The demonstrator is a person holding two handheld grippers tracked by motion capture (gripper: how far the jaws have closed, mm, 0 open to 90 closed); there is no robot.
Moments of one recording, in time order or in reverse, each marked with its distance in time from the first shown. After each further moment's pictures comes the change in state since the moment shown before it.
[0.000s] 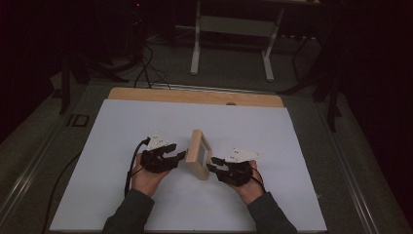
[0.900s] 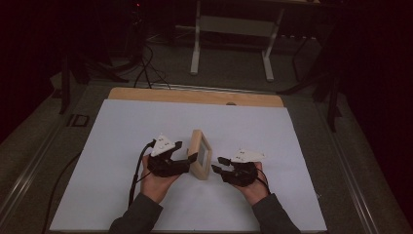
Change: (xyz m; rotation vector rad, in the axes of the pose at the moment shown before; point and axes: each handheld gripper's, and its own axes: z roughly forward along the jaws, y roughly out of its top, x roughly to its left) left arm -0.040 0.016 -0.004 -0.091 -0.012 0.006; right arm -0.010 -0.011 -0.006 0.009 -0.023 0.037
